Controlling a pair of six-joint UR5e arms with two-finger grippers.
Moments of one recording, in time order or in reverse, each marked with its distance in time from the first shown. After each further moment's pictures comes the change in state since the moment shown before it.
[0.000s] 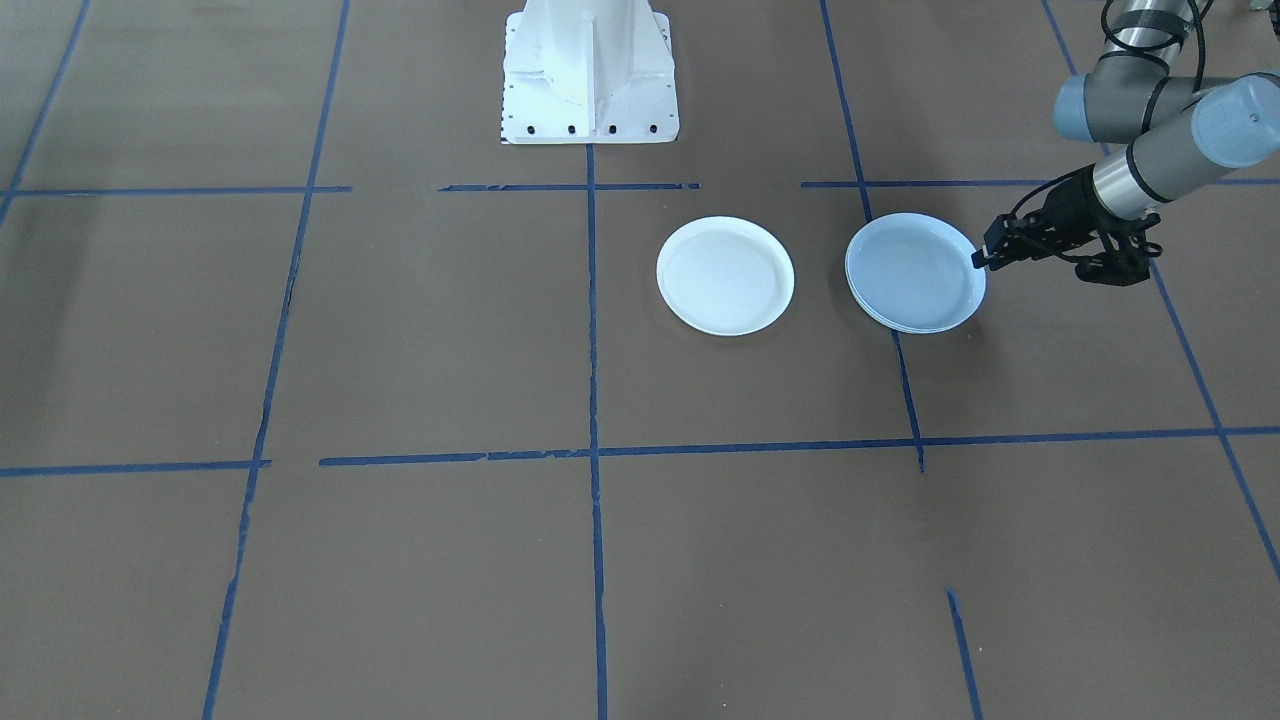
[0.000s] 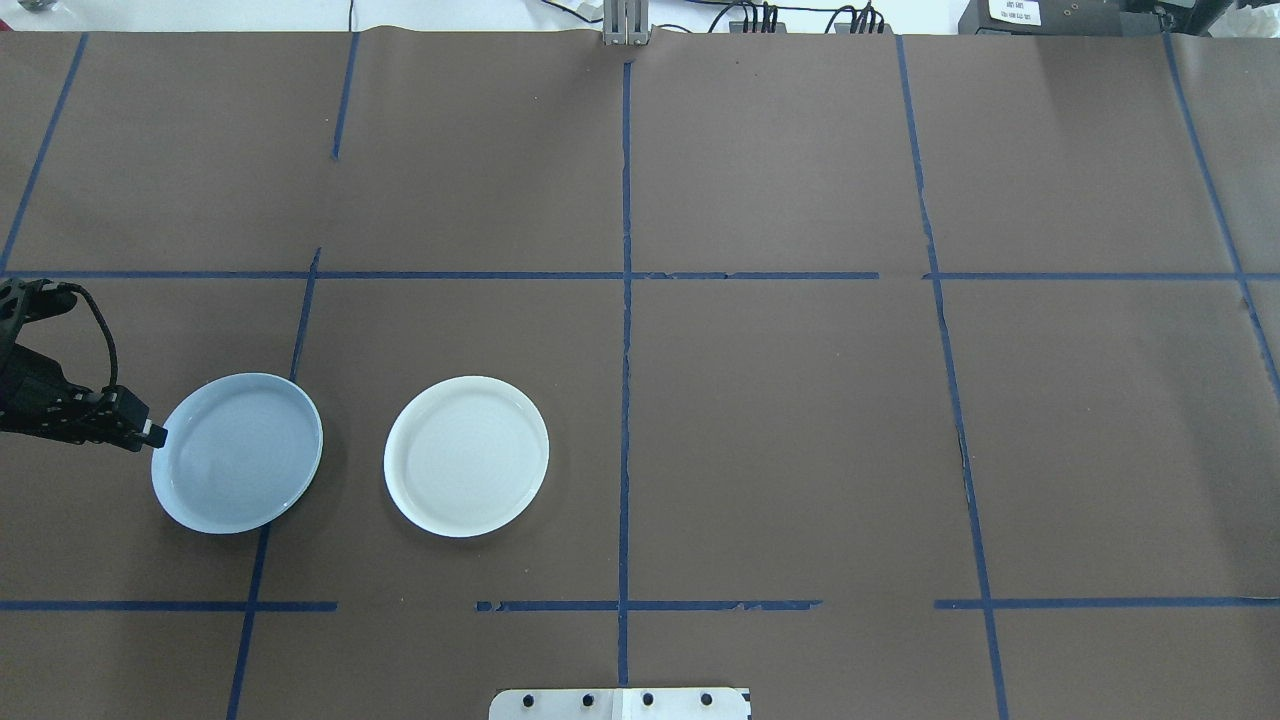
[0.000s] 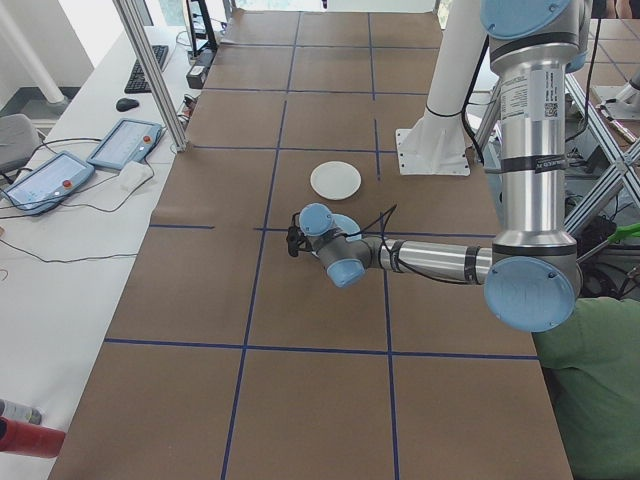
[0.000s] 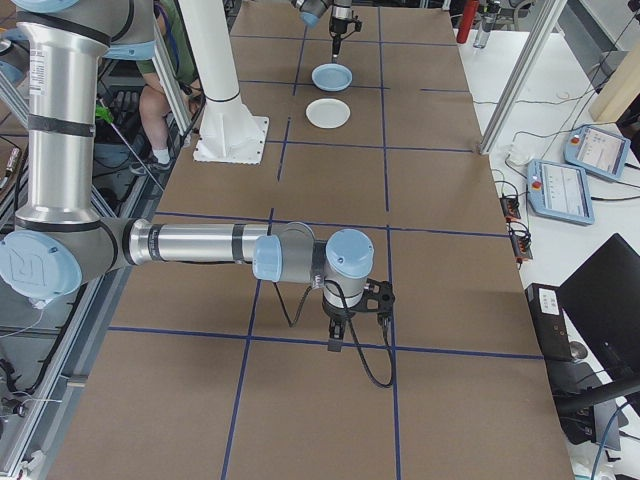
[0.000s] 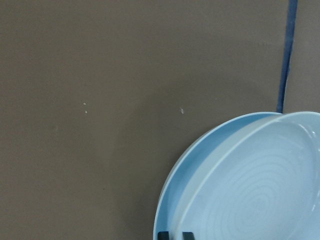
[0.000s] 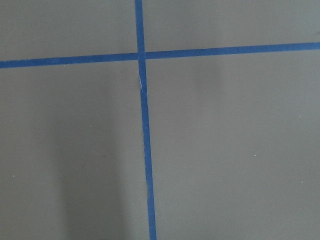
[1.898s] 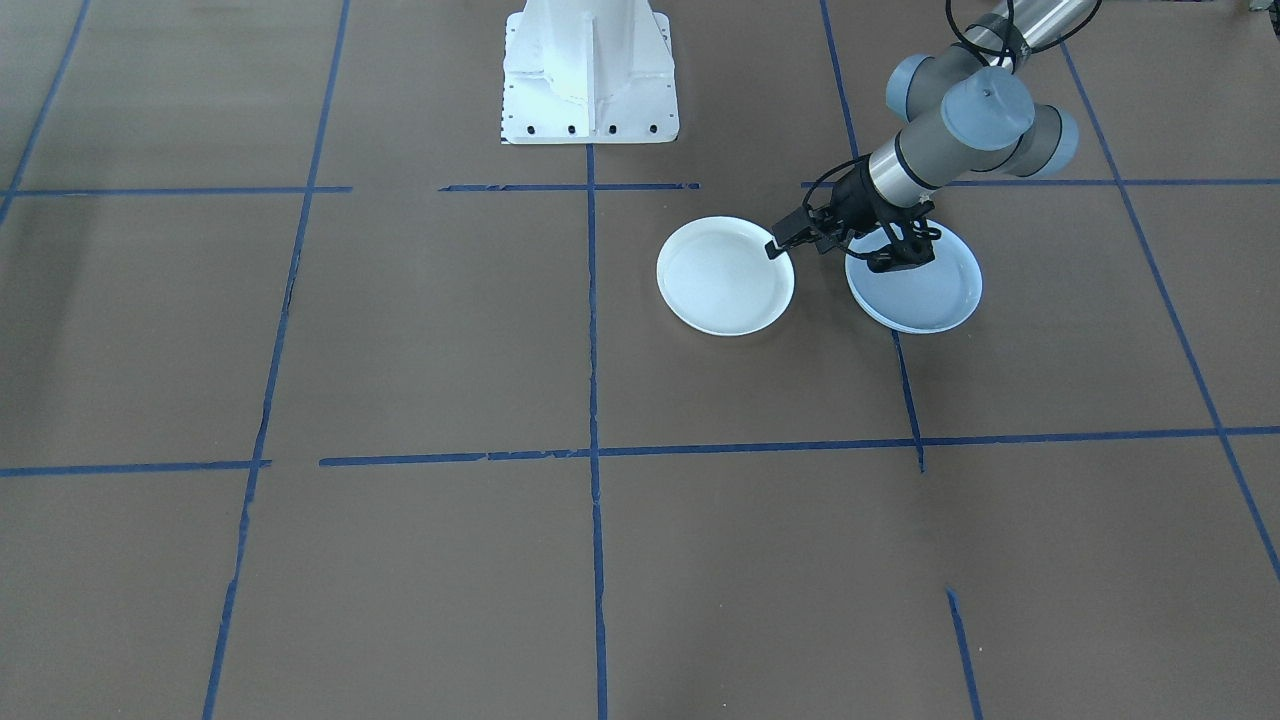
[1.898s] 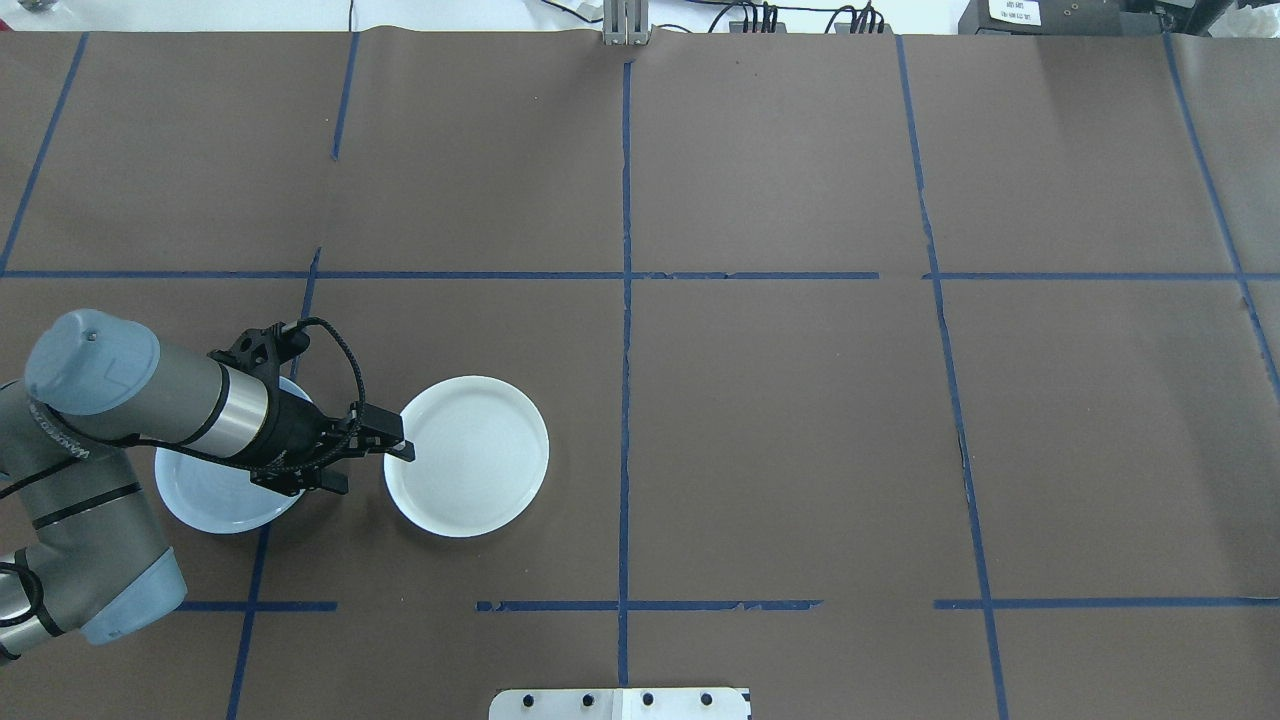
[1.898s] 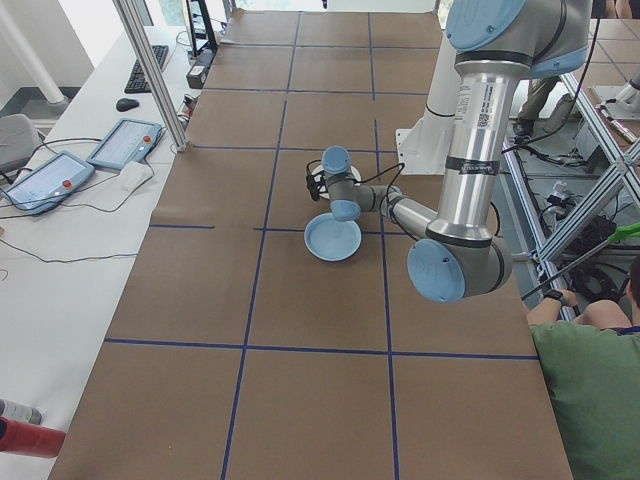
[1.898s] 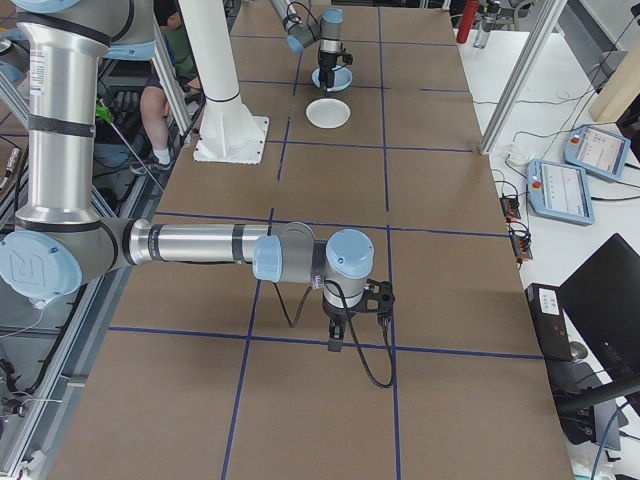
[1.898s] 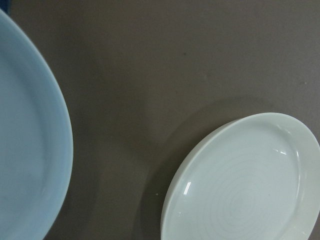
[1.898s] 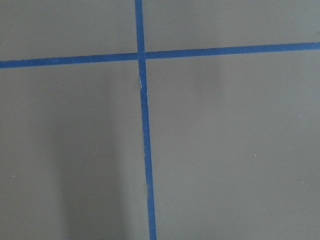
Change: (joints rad) left arm 0.339 -0.249 -0.071 0.011 0.281 -0.584; right arm 0.000 0.000 0.000 0.000 0.000 0.000
